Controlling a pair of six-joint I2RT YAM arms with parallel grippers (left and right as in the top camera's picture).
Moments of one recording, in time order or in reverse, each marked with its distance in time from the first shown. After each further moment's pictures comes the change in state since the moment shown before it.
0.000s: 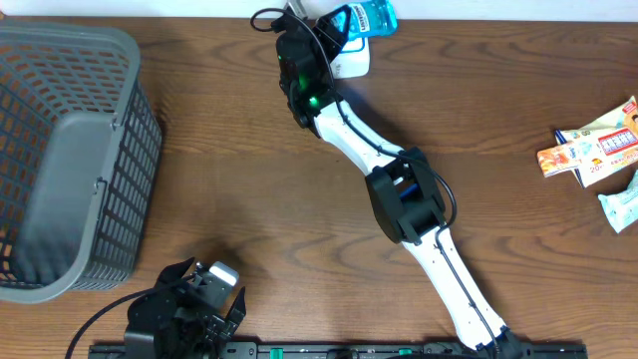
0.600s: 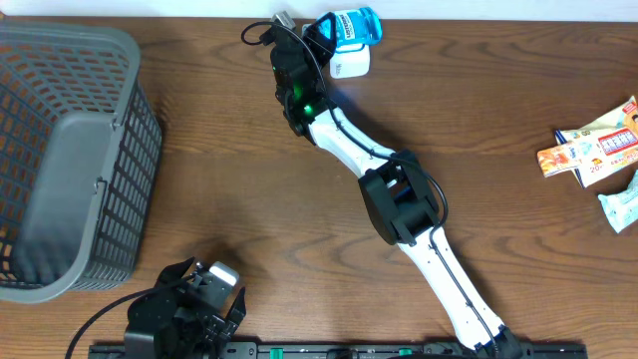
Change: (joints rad) left arm 0.000 0.000 0.000 0.000 0.000 0.000; right arm 0.021 0.042 0.003 0.032 -0.096 0.029
